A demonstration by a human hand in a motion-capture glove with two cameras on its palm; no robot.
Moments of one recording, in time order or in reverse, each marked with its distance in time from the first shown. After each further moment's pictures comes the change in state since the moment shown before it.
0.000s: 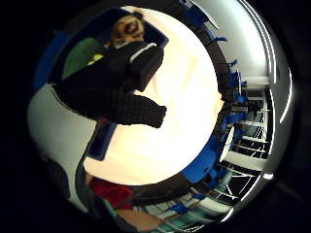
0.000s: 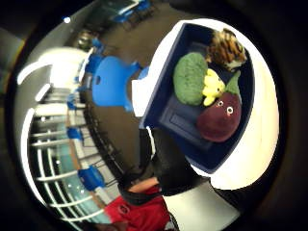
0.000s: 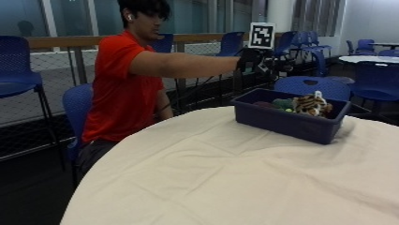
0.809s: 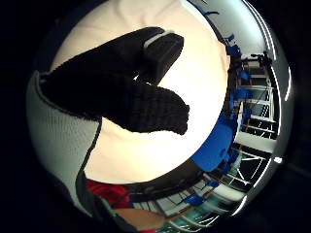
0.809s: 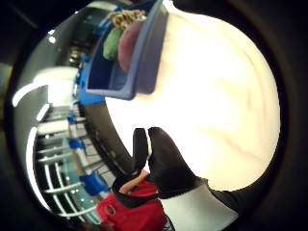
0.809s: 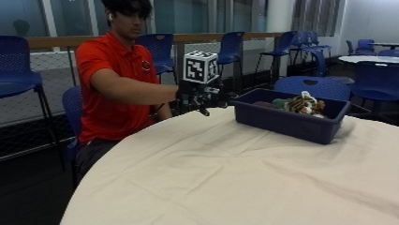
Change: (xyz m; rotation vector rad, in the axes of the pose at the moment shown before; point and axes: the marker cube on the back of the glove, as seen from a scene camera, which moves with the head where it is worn) arm 0.126 0.186 0.111 -0.041 -0.073 0.194
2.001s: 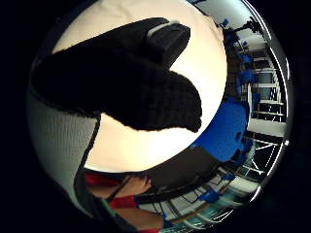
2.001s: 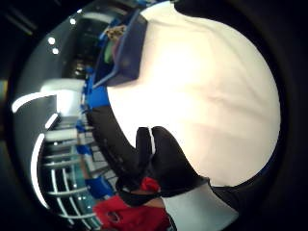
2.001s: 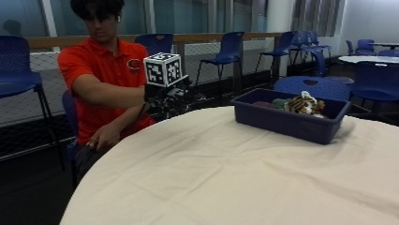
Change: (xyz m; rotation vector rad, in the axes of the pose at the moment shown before) arm 0.058 0.101 0.013 0.062 -0.098 0.103
